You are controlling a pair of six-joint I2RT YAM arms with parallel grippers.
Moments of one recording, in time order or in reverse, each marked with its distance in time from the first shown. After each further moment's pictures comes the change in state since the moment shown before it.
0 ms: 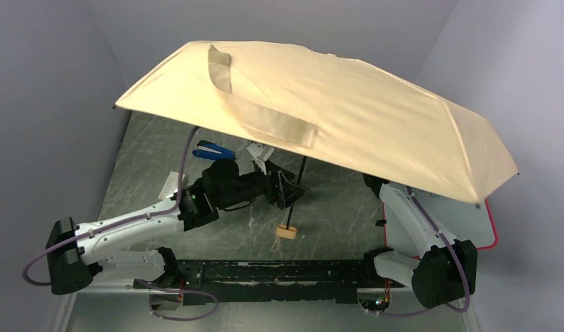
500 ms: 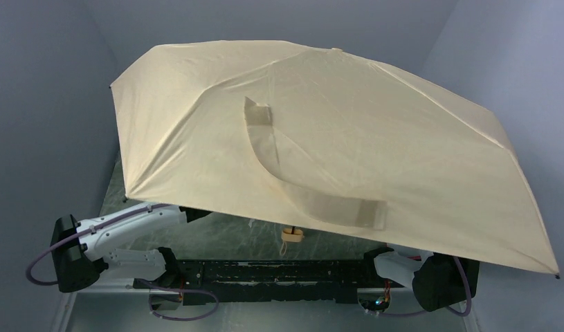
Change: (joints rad) left arm 0.040 0.011 0.096 0.148 -0.016 -0.033; right arm 0.000 -0.022 0.034 0.272 -0.141 0.172
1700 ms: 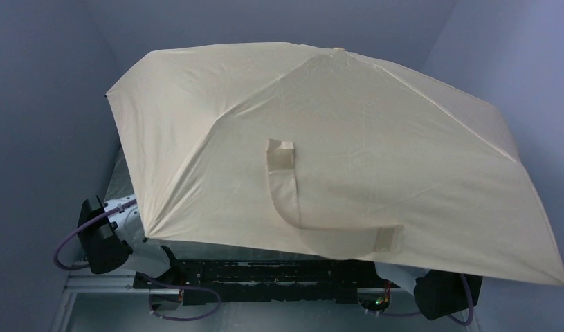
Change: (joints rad) left arm 0.085 0.253 0.257 0.140 0.268 -0.108; right arm -0.007 -0.047 0.005 0.003 -0.018 -0.020
